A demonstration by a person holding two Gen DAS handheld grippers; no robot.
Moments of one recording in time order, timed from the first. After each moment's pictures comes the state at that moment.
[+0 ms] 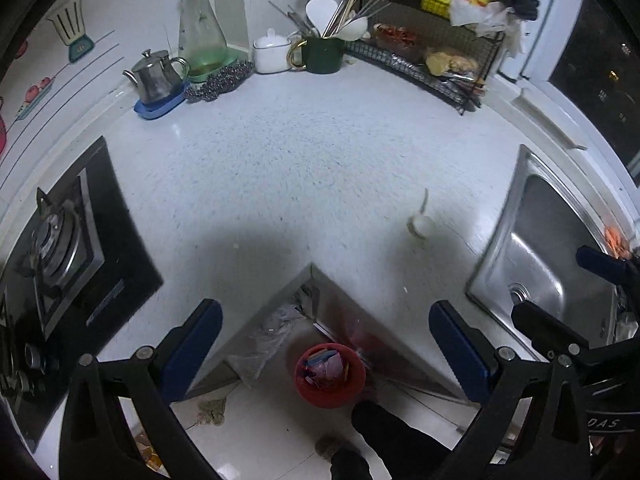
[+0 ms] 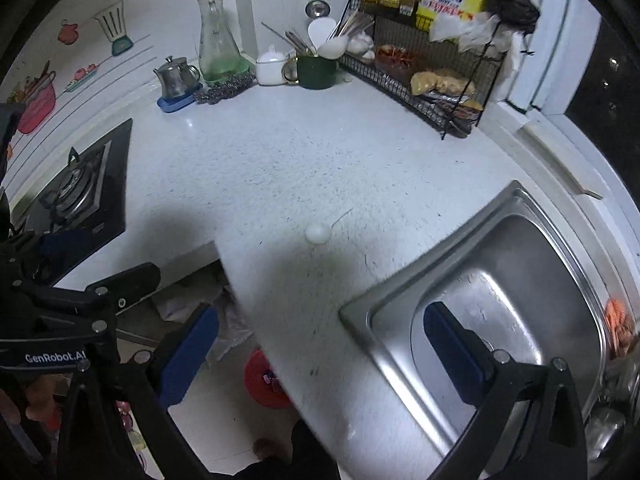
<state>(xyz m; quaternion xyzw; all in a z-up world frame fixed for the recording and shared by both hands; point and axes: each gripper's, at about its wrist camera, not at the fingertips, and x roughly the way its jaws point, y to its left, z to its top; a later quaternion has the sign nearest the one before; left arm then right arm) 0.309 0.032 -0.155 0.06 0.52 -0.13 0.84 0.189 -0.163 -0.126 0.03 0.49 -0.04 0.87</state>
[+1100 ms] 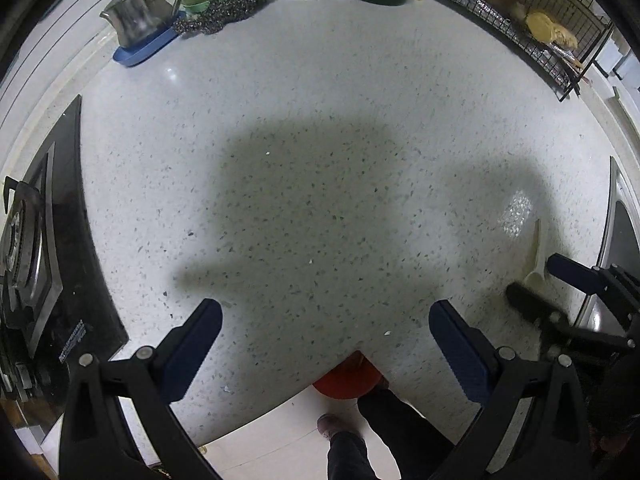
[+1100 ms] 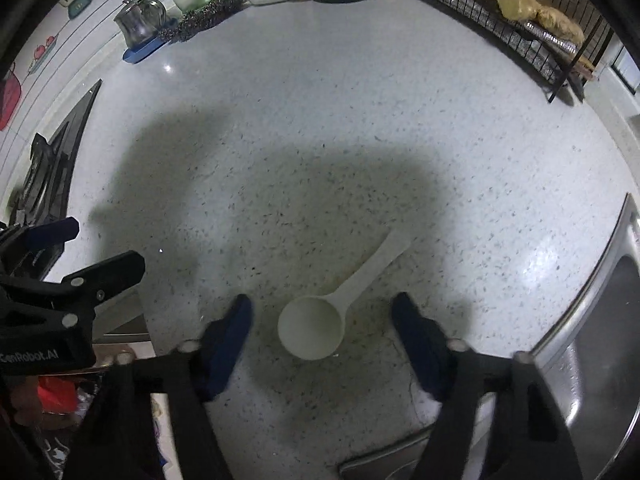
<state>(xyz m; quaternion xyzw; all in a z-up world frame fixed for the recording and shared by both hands) 0.423 0.022 -0.244 0.06 0.61 -0.06 0.79 0.299 -0.185 -0.214 0.05 0.59 0.04 0.81</state>
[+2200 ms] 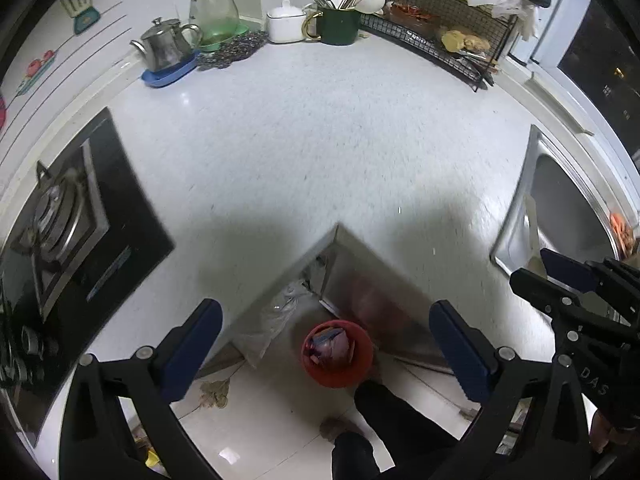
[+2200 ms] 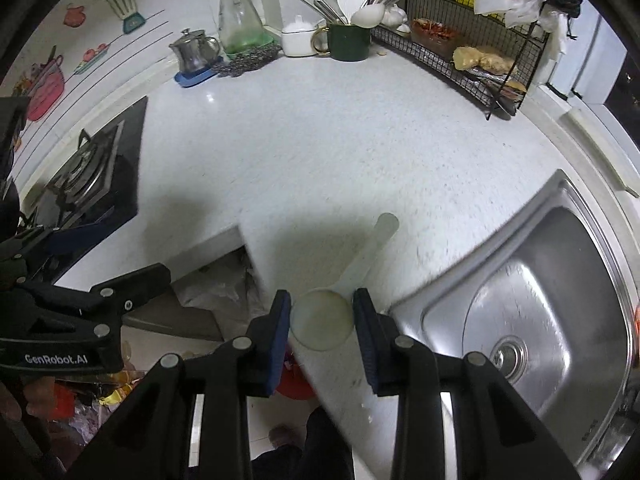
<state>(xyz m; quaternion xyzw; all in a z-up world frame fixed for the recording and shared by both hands) 0.279 0.072 -0.171 0.06 0.55 -0.13 0.83 0.179 -0.145 -0.131 0.05 0.52 0.01 0.85</state>
